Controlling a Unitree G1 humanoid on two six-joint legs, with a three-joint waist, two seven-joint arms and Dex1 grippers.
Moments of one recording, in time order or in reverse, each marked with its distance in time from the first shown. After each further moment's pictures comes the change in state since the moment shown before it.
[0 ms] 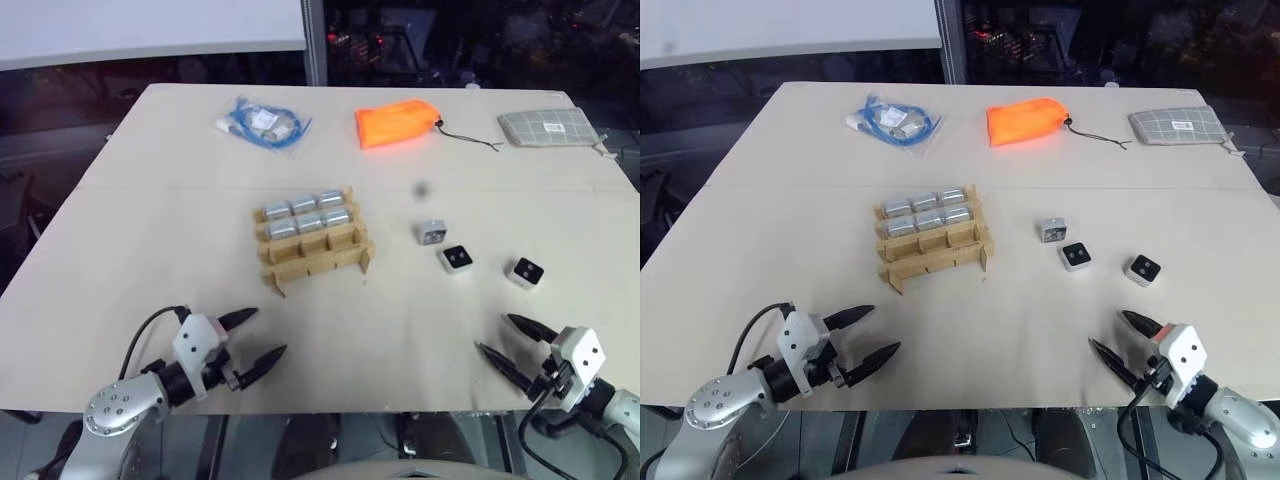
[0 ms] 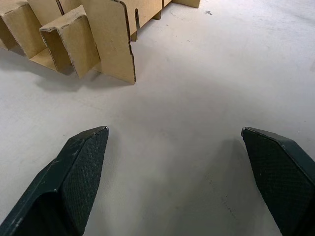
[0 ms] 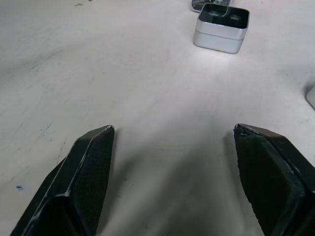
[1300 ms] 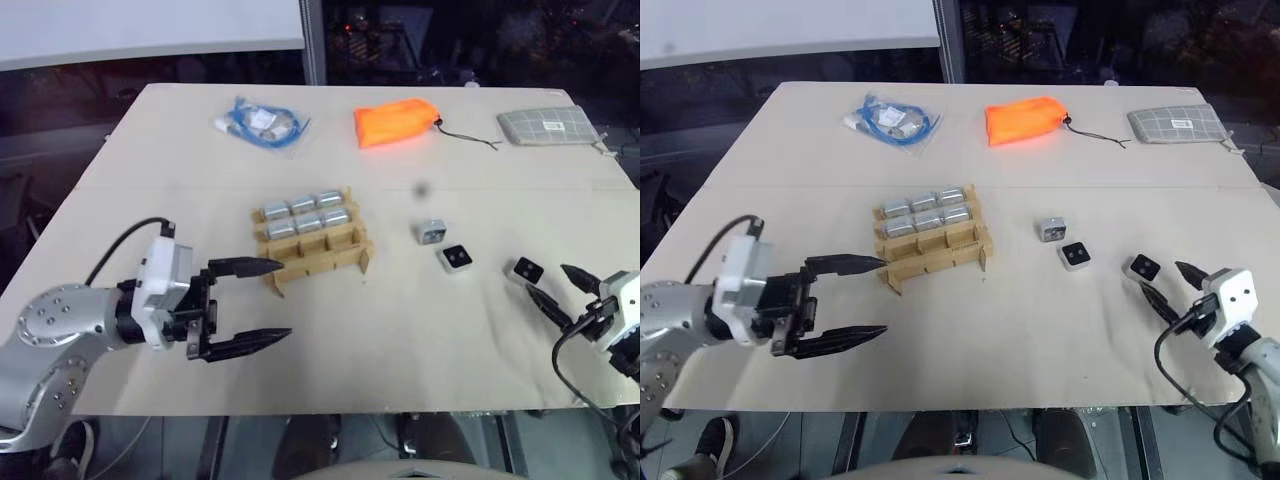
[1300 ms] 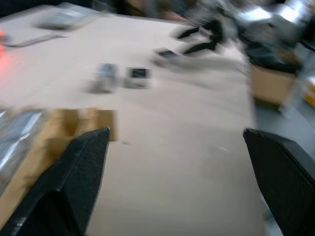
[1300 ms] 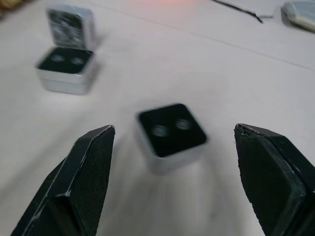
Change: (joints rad) left arm -0.304 0.386 0.157 -0.243 -0.493 0.367 -0.327; right arm -0.294 -0.122 -0.159 0.217 0.072 0.170 -0.062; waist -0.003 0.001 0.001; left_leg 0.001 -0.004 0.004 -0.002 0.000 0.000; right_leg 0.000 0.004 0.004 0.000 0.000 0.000
